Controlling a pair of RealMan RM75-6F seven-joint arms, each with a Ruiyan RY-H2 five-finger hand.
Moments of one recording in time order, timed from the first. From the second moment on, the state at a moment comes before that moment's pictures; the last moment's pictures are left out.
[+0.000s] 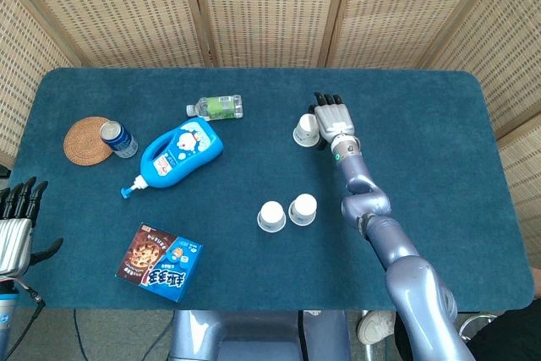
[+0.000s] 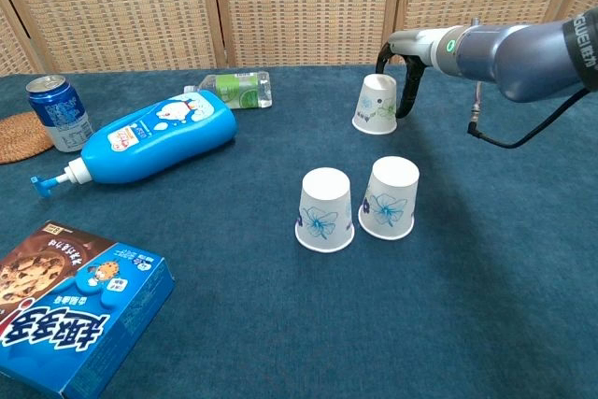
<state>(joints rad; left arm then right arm) -0.11 -1.18 -0.09 -1.65 1.40 1.48 0.25 1.24 -1.97 0.32 -0.23 -1.08 0.33 0.07</state>
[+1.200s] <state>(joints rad) -0.10 -1.15 -0.05 -1.70 1.46 1.48 0.22 1.09 -1.70 0.36 -0.83 -1.06 0.64 -0.11</state>
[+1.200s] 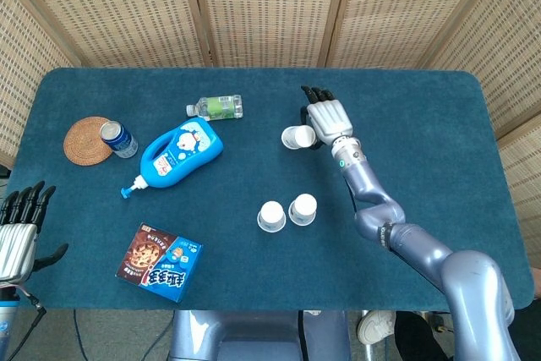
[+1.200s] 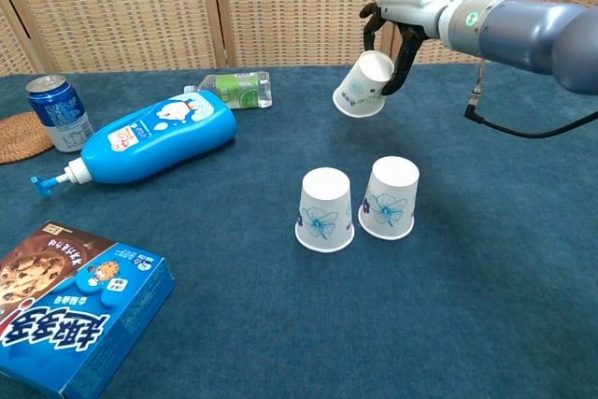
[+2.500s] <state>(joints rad) -0.05 -1.09 0.01 -1.78 1.62 1.57 0.20 0.90 -1.21 0.20 -2.06 -0.86 1.11 -0.85</state>
